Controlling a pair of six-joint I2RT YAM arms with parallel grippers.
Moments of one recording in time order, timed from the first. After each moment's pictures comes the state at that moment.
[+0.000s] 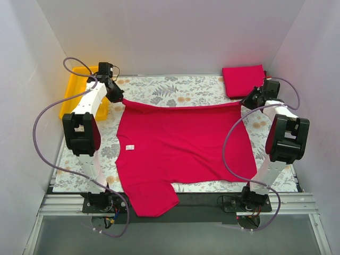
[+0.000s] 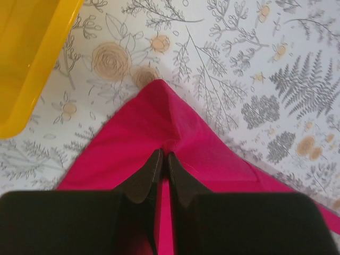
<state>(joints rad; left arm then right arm) -0.04 2.06 1.82 -0.79 -0.05 -0.72 -0.18 1.86 1.27 -0.13 -0.31 0.50</state>
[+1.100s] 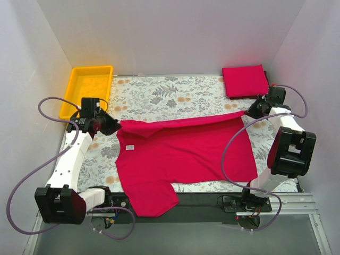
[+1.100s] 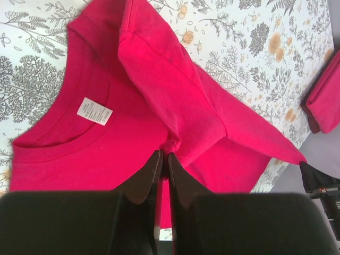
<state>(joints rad) -0.04 1.19 1.08 -0.78 0.13 -0.91 -0.22 1.66 1.13 -0.31 -0.26 0.44</state>
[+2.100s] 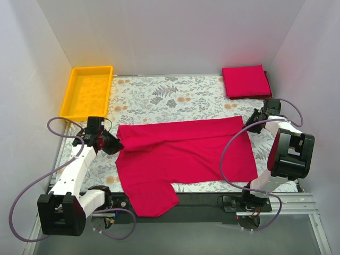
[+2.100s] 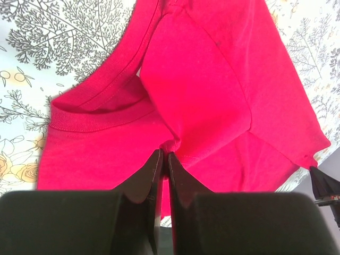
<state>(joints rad) -0.04 1.04 0.74 -0.75 0.15 -0.96 -0.23 1.62 0.95 -0.32 -0.23 0.40</state>
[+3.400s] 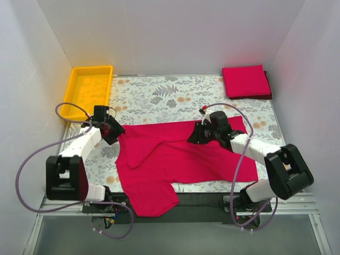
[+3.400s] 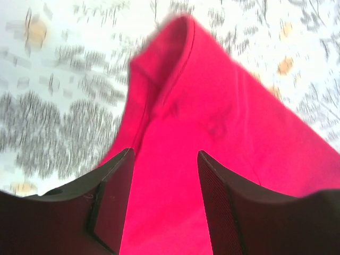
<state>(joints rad) -0.04 1.34 0.82 -0.51 0.01 -0.80 0.50 1.39 0.68 0.04 -0.39 0.44</state>
